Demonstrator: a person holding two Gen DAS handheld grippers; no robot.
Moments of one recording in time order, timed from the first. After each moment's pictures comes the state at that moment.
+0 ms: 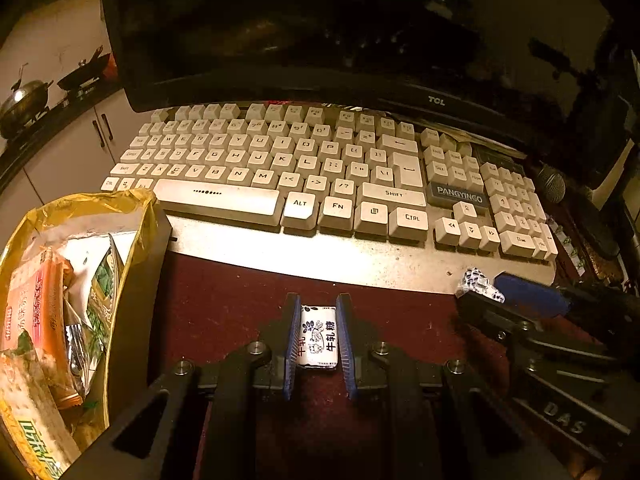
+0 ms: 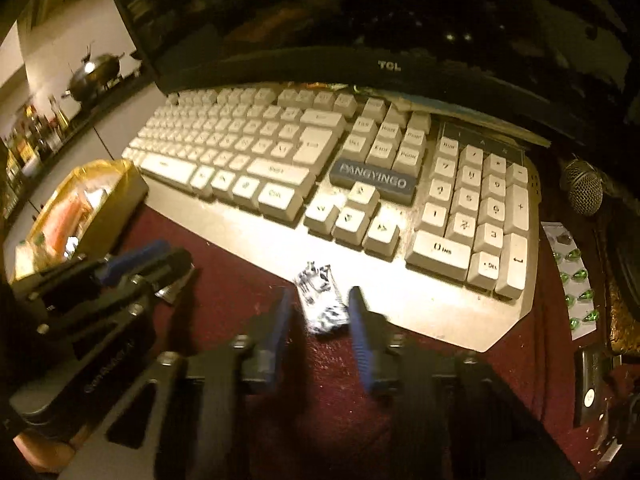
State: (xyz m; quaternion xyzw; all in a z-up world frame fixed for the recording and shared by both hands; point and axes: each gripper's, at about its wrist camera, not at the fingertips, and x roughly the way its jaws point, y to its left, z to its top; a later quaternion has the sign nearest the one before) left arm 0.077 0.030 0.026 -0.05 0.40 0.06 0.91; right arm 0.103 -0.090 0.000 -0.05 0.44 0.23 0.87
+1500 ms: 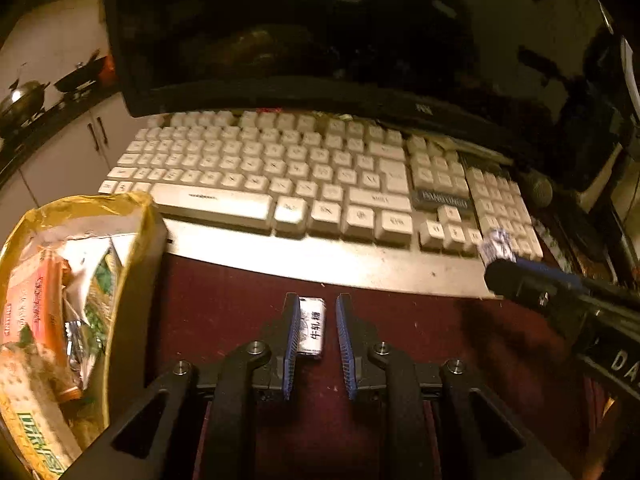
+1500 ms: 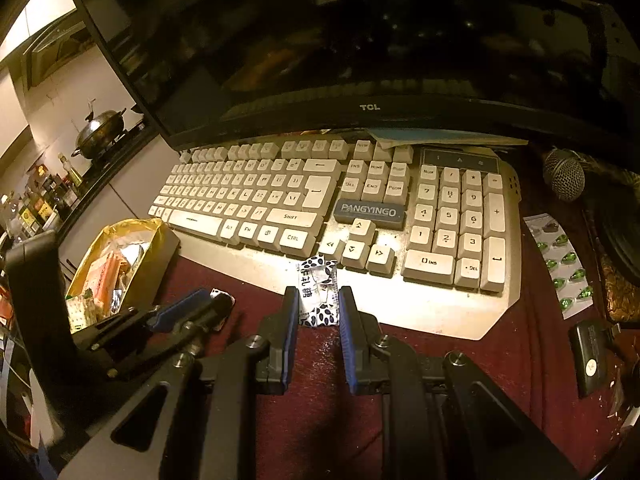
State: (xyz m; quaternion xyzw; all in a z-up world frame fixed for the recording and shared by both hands) left arm 0.071 0.025 0.032 -0.05 0.39 0.04 0.92; right arm 0.090 -0.117 0.036 0.05 0.41 0.24 0.88
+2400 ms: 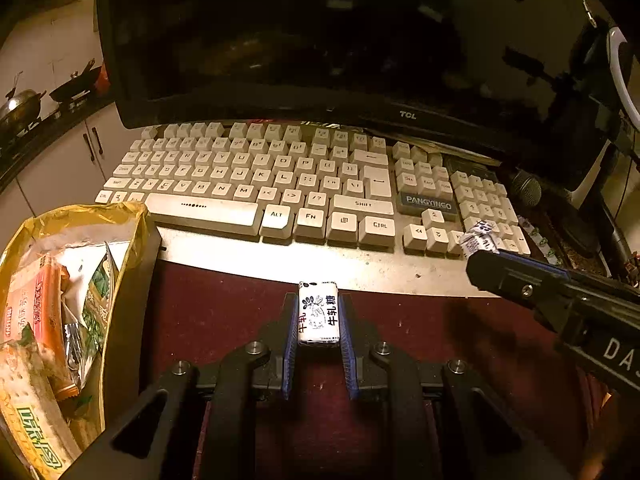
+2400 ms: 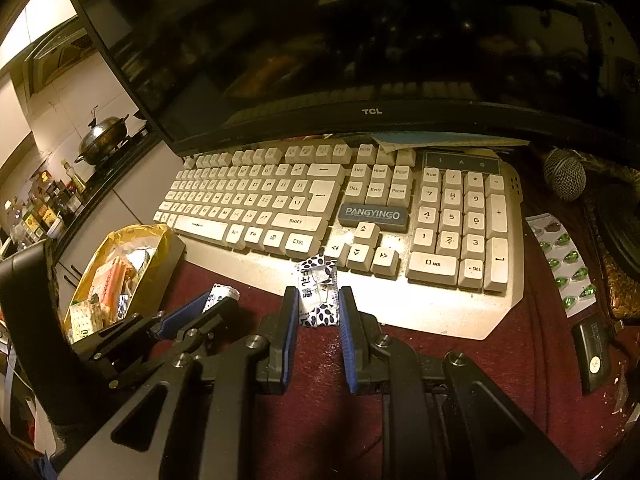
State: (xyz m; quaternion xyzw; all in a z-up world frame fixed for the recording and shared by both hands) left arm 0.064 0.020 0.038 -0.05 0.37 0.03 0.93; right arm 0.088 -0.117 0.038 0.06 0.41 0.24 0.88
